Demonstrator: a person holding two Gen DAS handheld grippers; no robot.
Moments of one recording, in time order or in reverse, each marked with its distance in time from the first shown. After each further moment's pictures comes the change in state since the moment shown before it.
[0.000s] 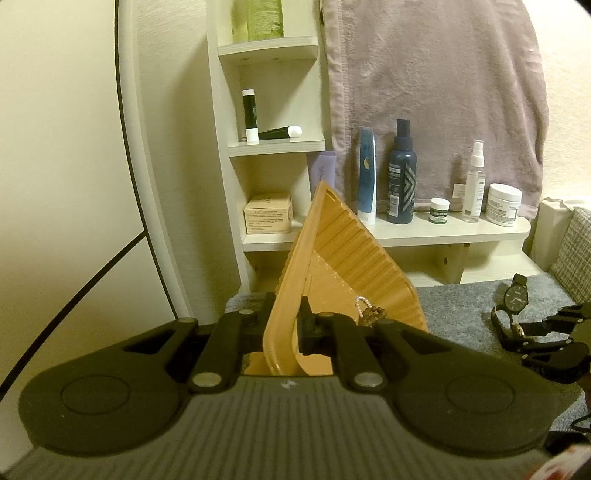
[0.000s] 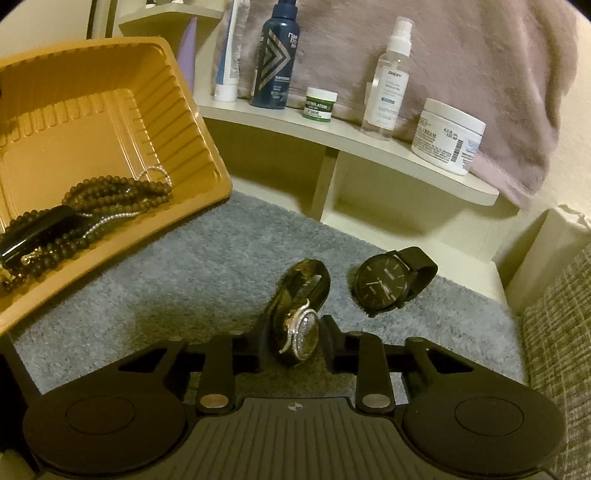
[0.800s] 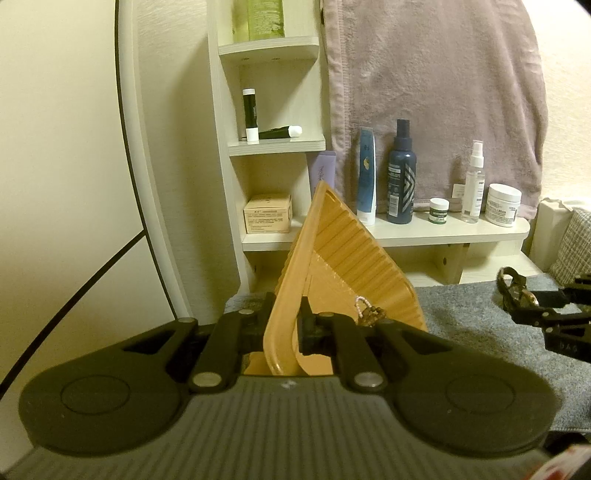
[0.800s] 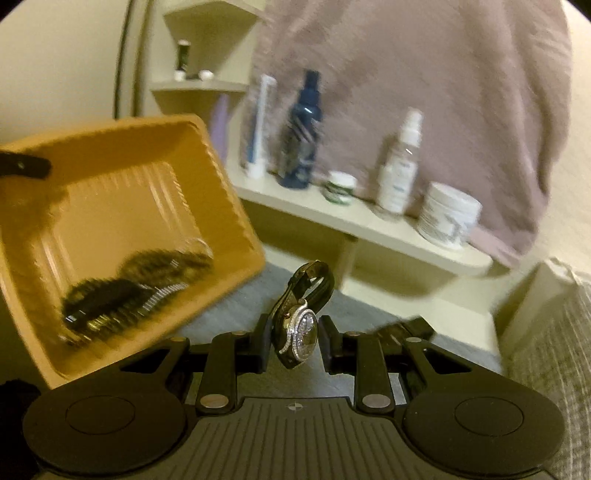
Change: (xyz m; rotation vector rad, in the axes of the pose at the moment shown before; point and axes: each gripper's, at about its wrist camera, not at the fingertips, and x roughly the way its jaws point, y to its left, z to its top) left arm 0.000 0.000 -0.001 0.000 -0.002 -0.001; right arm -0.056 0.022 0.036 -0.014 -0.138 0.059
